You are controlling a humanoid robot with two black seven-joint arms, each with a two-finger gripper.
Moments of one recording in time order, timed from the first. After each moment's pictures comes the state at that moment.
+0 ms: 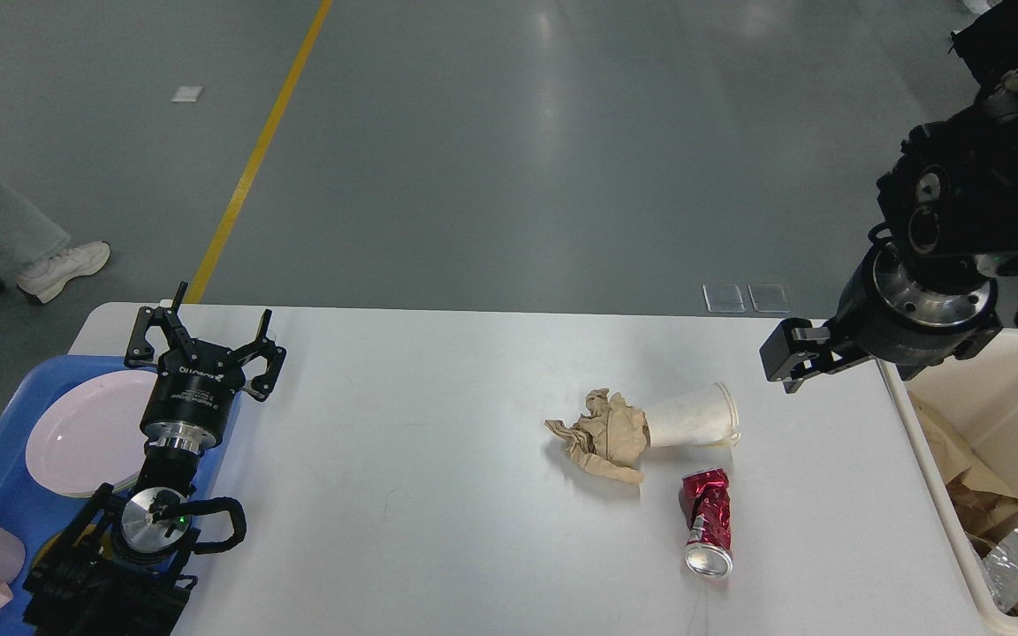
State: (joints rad) left arm -0.36 0.05 -1.48 -0.70 0.24 -0.55 -0.21; right arm 2.39 -0.19 -1.39 1.71 -0.07 0.49 -0.17
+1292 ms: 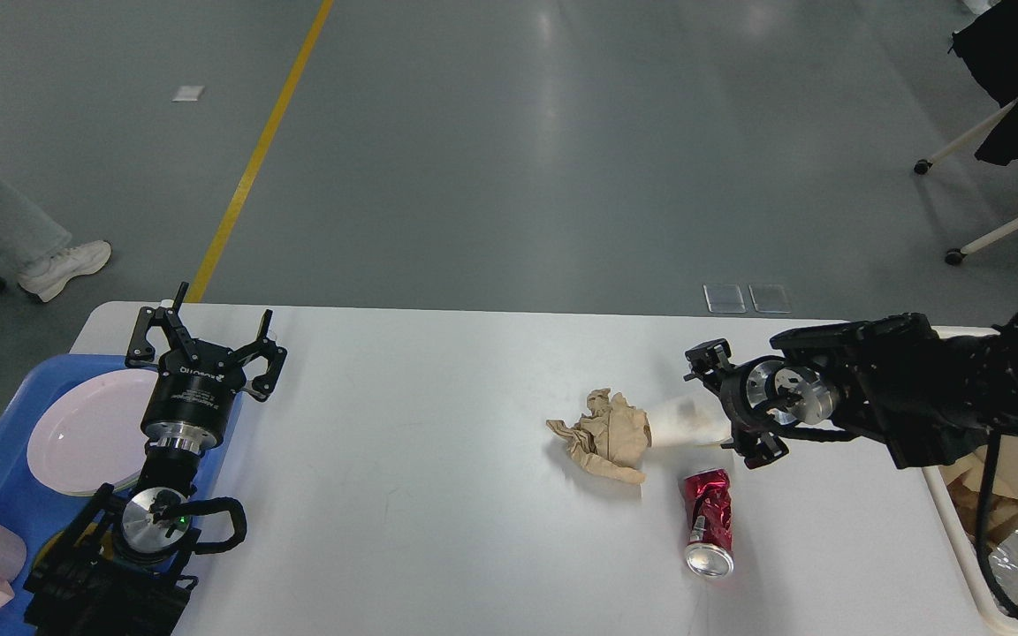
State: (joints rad) left arm -0.36 0.05 -1.48 -0.70 0.24 -0.55 -0.21; right arm 1.30 -0.17 -0.96 0.83 0.71 0.02 -0.18
